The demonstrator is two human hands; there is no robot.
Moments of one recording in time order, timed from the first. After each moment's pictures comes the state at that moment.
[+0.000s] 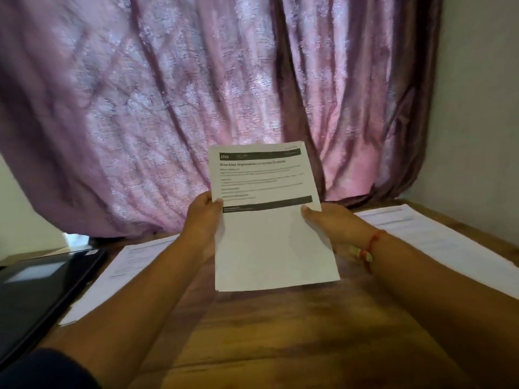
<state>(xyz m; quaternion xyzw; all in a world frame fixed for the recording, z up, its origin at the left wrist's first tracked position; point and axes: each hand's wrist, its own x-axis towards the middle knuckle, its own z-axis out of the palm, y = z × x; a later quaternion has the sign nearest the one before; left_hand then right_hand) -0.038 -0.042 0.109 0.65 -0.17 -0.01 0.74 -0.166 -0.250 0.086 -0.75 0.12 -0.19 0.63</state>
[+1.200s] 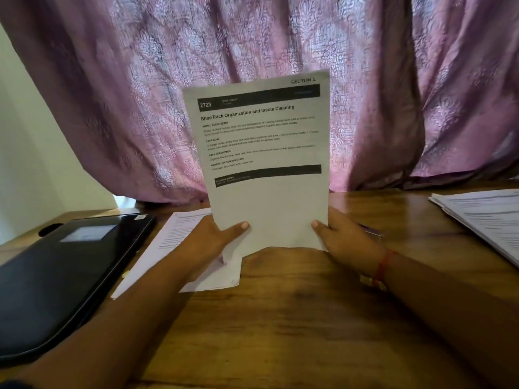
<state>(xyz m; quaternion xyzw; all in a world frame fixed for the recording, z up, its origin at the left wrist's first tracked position) 0.047 0.083 0.025 0.74 -0.22 -0.05 0.63 -0.033 -0.164 0.010 -0.85 0.03 -0.20 0.49</state>
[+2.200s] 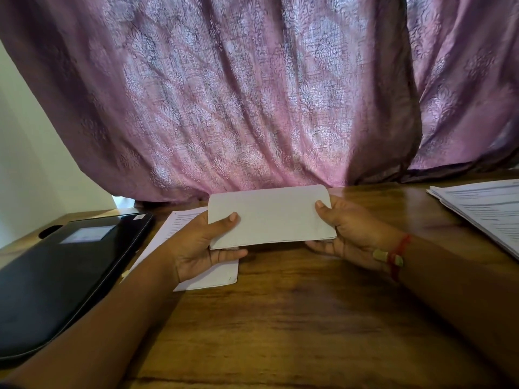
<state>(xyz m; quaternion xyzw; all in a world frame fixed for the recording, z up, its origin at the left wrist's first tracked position) 0.031 0.093 0.045 0.60 -0.16 -0.22 0.75 -0.054 -0.161 0.032 -0.56 0.05 -0.05 0.82</state>
